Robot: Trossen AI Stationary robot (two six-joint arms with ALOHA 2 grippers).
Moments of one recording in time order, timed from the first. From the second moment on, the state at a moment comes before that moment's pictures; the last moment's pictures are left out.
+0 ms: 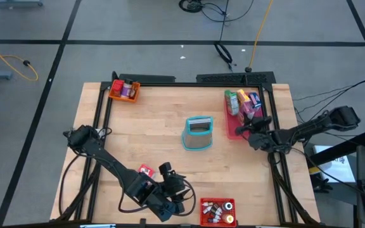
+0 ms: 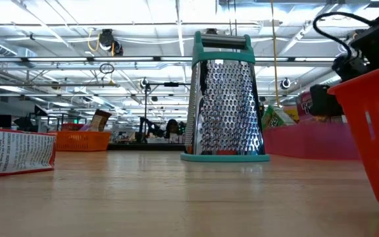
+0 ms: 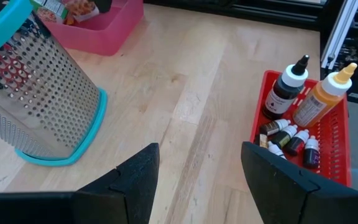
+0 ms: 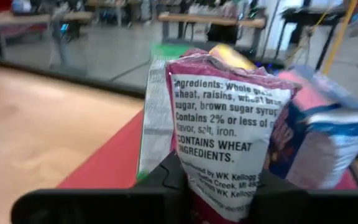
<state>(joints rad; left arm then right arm) -0.63 1.96 1.74 -0.68 -0.69 -0.72 0.17 0.87 0.02 0.22 1.32 0.59</state>
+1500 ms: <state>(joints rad) -0.64 1.96 1.74 -0.69 -0.66 -0.75 0.10 0.71 0.09 0.36 1.18 0.10</state>
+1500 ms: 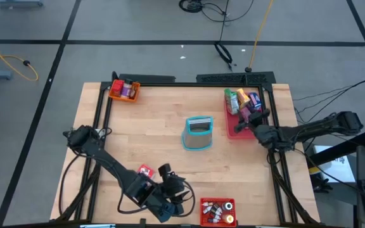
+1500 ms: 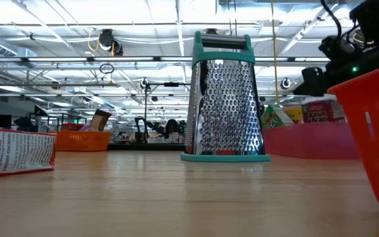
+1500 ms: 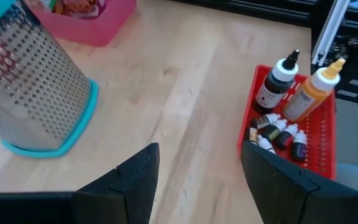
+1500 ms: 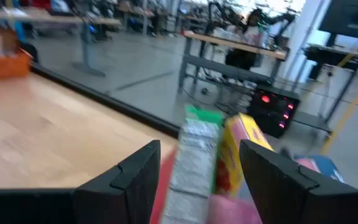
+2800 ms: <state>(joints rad) -0.68 1.96 1.74 -1.43 -0.26 -1.51 0.70 0.64 0.14 0.71 0.97 -0.08</state>
